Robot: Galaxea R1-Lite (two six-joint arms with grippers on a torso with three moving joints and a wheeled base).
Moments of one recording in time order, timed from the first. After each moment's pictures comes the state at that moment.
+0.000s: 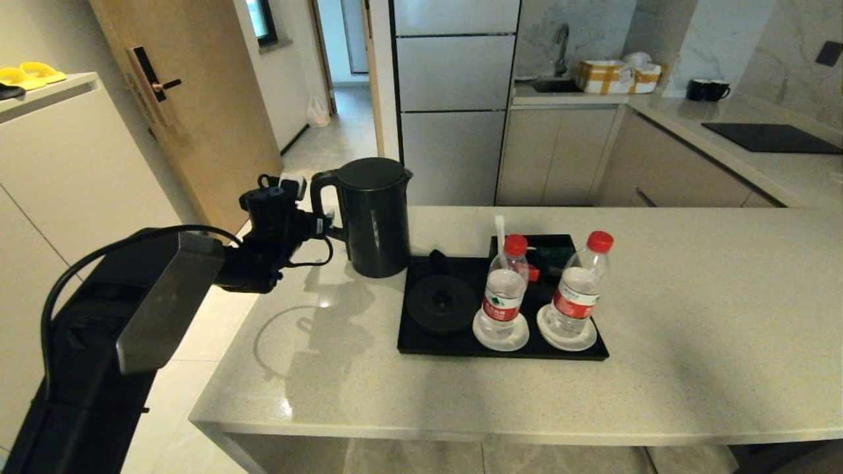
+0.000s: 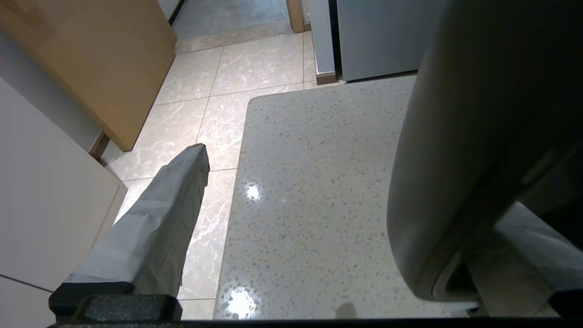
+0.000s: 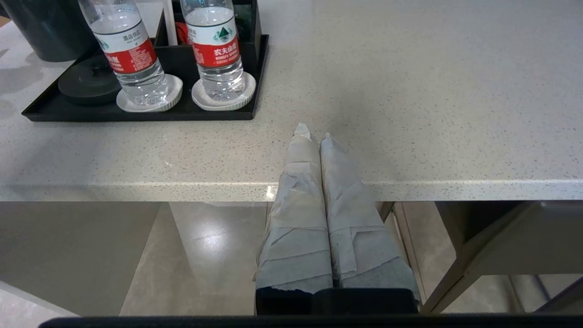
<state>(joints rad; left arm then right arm) -0.11 2.54 -1.84 -0.70 0.11 0.18 0.00 0.00 0.00 0.01 0.00 0.00</state>
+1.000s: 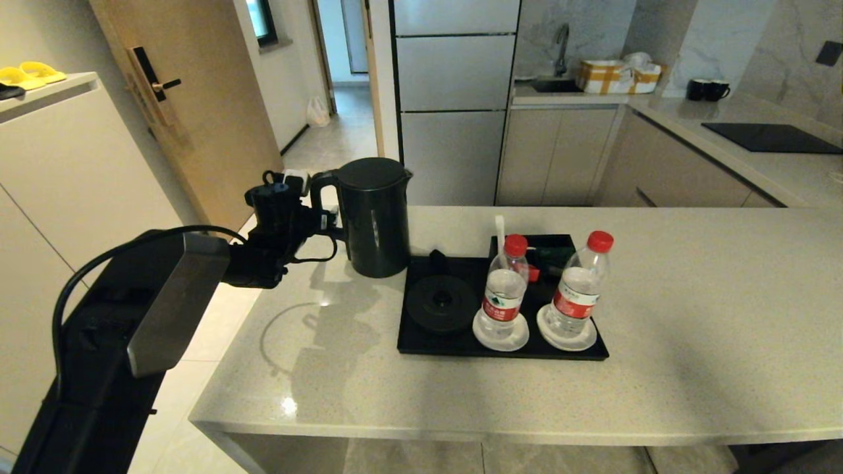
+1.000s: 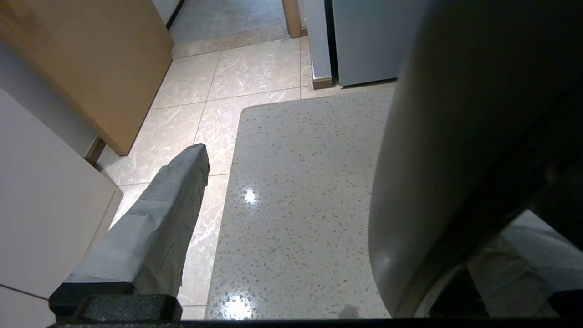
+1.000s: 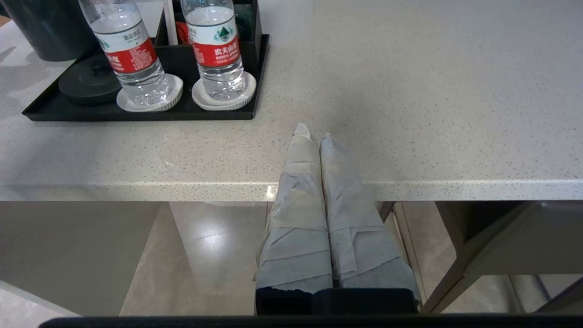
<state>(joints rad) -0.13 2.57 -1.91 -0.66 0.12 0.18 0.00 0.00 0.00 0.01 0.00 0.00</state>
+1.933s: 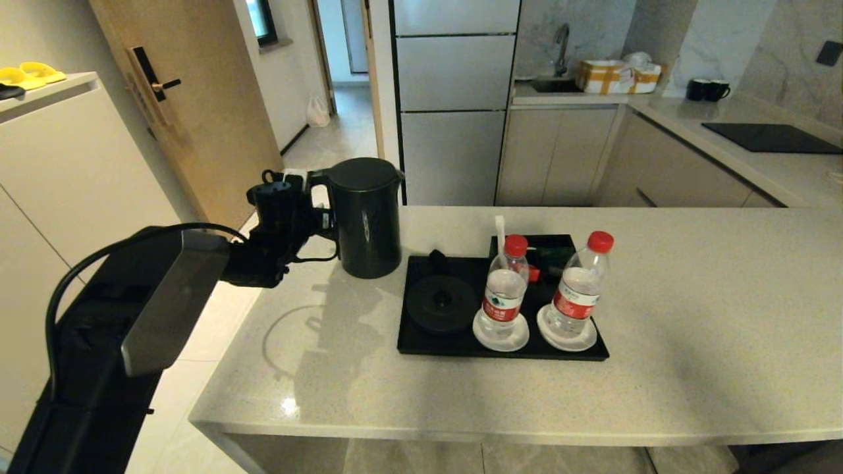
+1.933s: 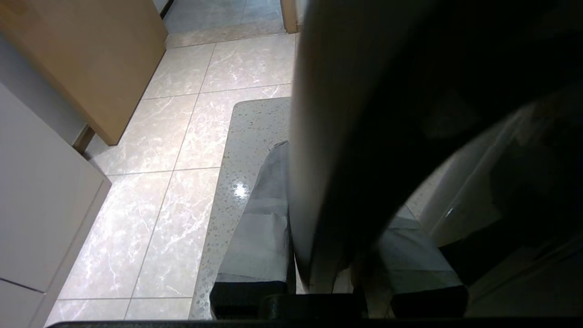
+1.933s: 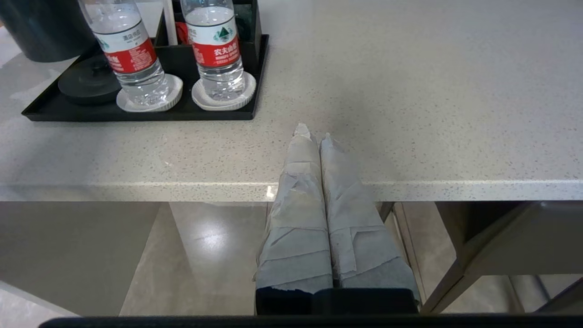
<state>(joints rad) -0.13 2.54 -1.88 -0.66 0.13 0.13 0.00 0.00 0.00 0.01 0.00 0.00</state>
